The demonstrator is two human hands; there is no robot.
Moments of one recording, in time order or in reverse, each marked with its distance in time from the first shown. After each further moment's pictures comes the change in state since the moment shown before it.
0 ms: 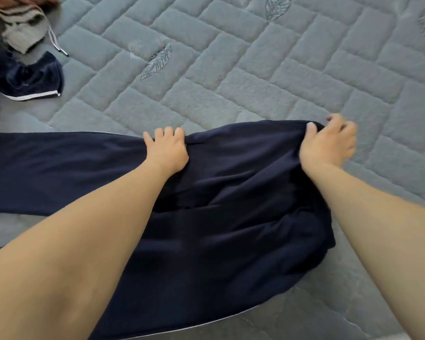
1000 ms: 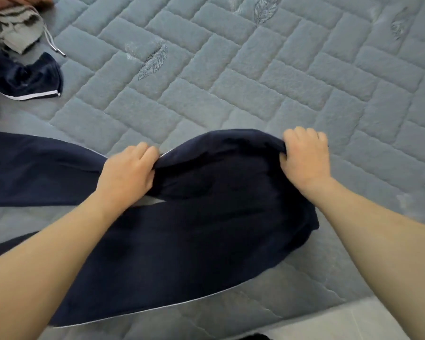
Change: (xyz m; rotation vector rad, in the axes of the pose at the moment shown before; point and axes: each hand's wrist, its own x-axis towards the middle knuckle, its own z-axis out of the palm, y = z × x) left_hand -0.109 -0.060 -0.063 0.038 0.345 0.426; right_hand -0.045 0.003 -0.066 -0.300 -0.112 -0.750
